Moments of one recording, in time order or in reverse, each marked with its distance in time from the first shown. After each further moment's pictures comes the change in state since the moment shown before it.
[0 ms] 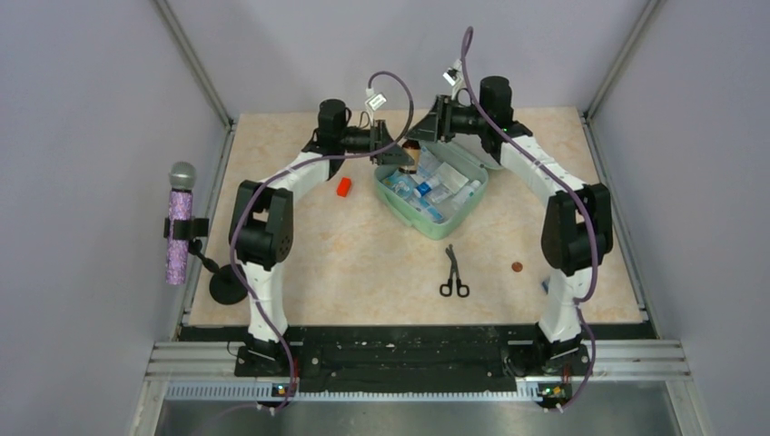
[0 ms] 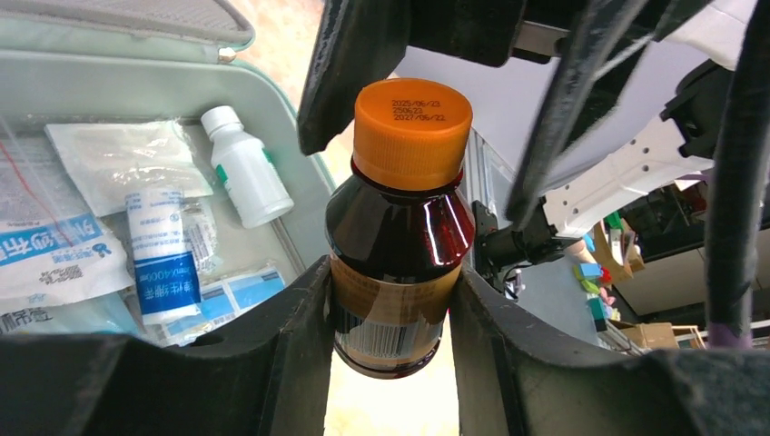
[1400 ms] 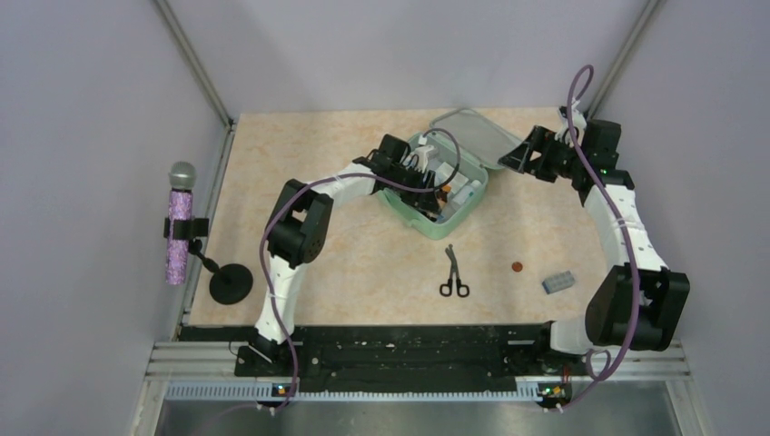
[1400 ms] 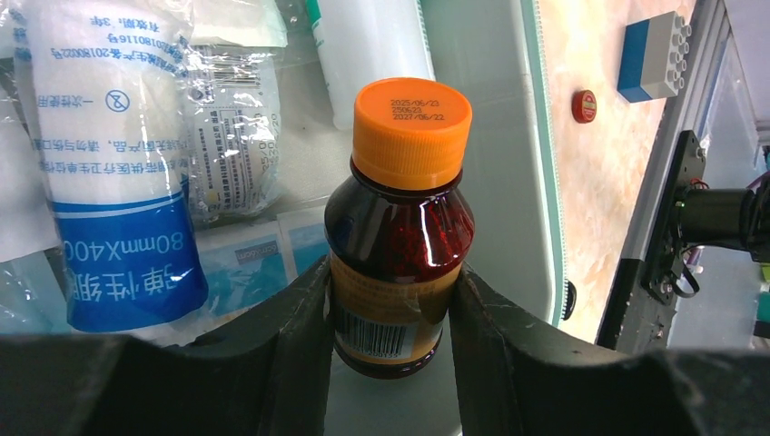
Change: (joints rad) left arm -0.249 0.164 0.109 -0.613 -0.481 0.498; right arm -0.445 -0.561 -0.509 -0.383 0.254 -0.184
